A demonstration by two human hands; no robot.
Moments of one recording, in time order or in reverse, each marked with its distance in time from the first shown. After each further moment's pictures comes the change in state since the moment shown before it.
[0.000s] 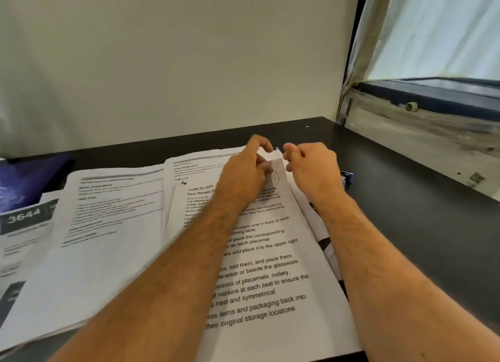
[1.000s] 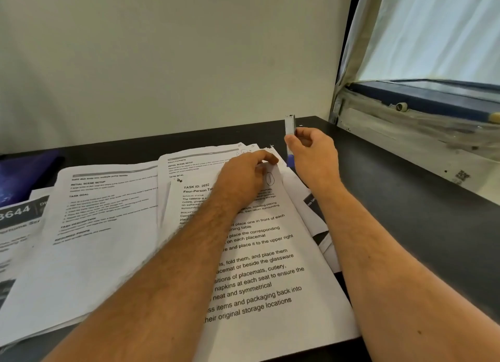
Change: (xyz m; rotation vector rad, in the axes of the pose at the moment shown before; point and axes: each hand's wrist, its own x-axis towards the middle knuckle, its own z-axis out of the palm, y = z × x) left_hand -0.002 0.001 0.005 0.103 -0.077 -0.002; right_hand 0.013 0.006 0.003 0.291 0.177 0.039
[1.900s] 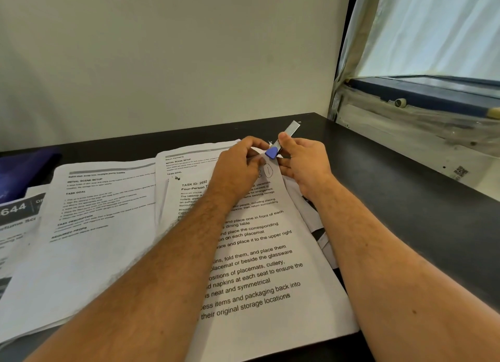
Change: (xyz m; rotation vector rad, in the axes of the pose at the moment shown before) left_hand 0.002 -0.007 -0.001 -0.225 0.118 0.029; right_hand -0.002 0.004 0.012 0.380 -0.144 0.313
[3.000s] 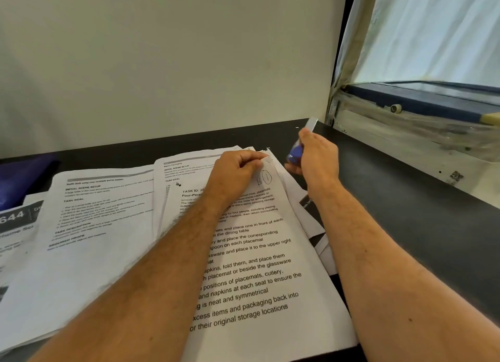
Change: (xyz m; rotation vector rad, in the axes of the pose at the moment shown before) left_hand 0.001 -0.005 -0.006 -0.208 -0.061 -0.091; right_hand 0.000 -0.012 -0.014 0.010 0.217 -0.091
